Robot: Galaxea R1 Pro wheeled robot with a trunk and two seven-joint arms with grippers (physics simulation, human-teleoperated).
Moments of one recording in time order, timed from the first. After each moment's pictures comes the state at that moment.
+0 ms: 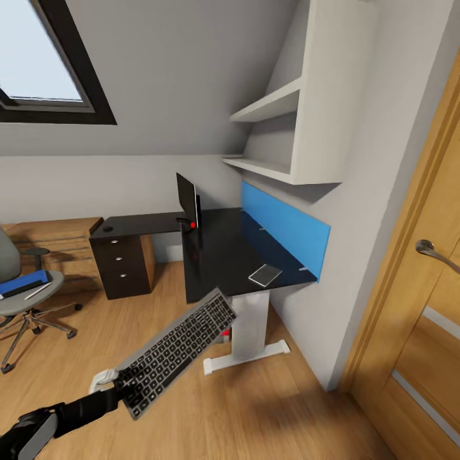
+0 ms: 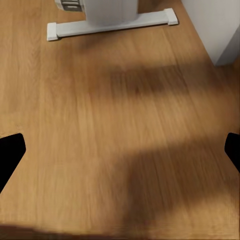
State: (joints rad) left arm -0.42 0.40 -0.18 -0.55 0.63 0.35 -0.80; right arm -0.13 -0.04 -0.07 0.01 0.09 -0.84 0.09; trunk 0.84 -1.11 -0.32
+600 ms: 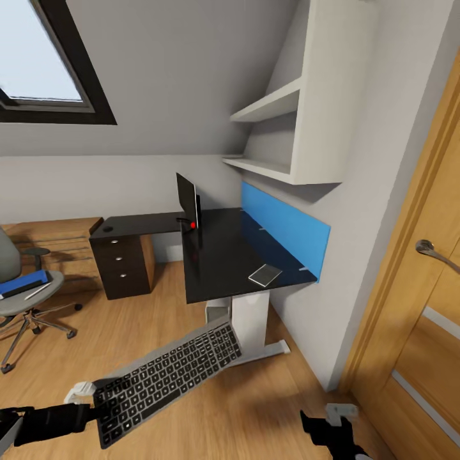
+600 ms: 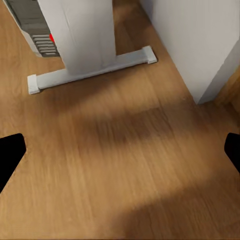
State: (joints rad) left arm -0.42 0.53 -0.17 -0.56 0.37 0.41 -1.07; right arm -0.14 -0.01 -0.08 -0.89 -0.01 0.08 0.06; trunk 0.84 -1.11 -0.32
